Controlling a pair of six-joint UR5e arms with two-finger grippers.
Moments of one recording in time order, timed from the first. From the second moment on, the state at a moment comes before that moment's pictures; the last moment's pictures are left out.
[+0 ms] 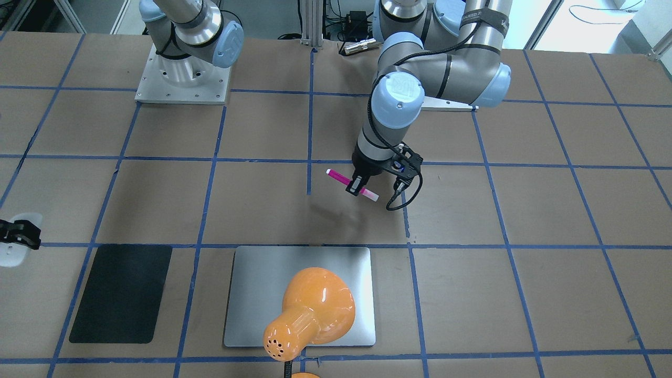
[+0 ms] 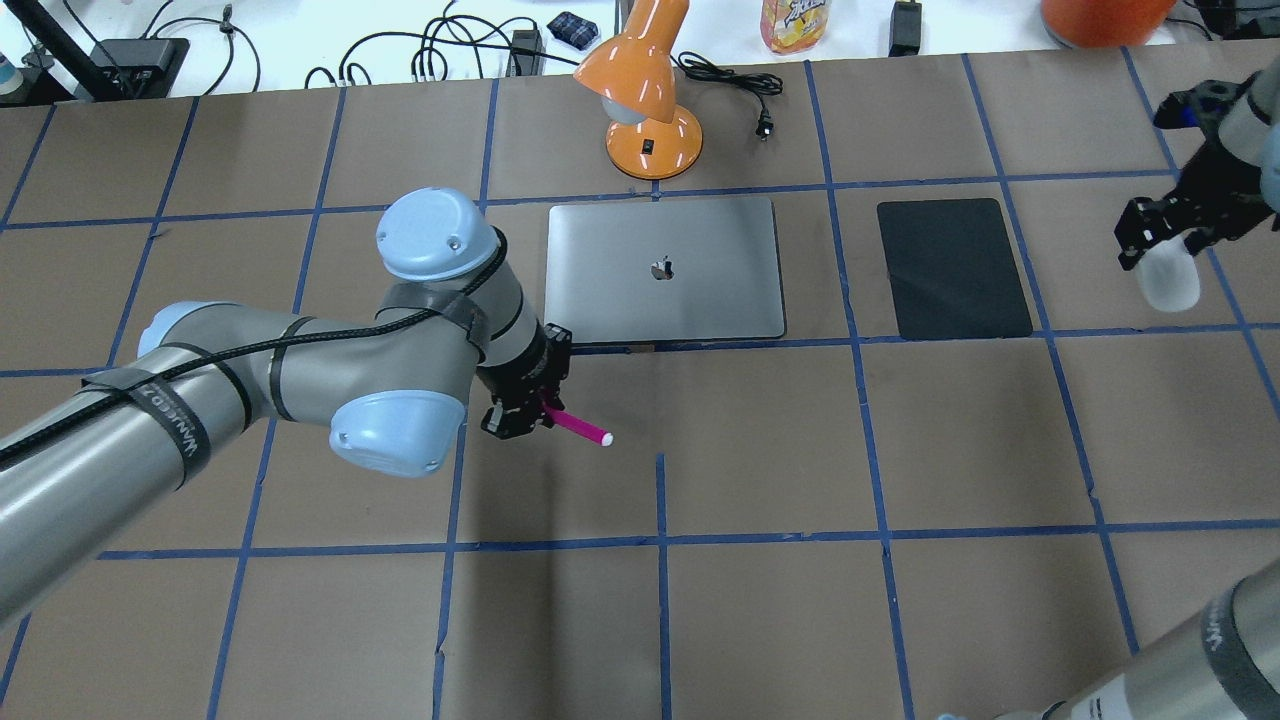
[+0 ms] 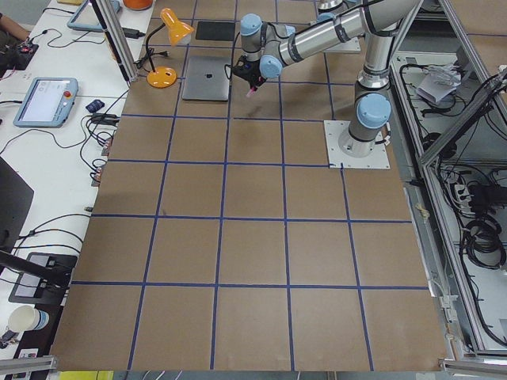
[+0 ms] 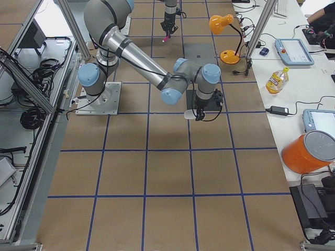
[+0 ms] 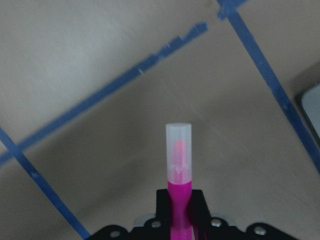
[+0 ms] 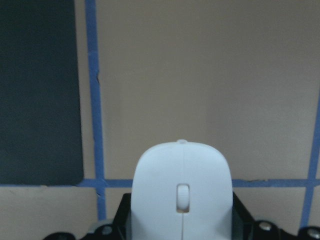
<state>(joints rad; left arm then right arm) -1.81 -1.78 -1.99 -0.97 1.45 -1.34 1.12 -1.14 1.59 -1.98 -1.63 -0.46</state>
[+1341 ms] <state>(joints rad) -1.97 -2.04 -1.80 -1.05 1.51 -1.80 1.35 -0.91 1.46 -2.02 -1.59 -0.15</state>
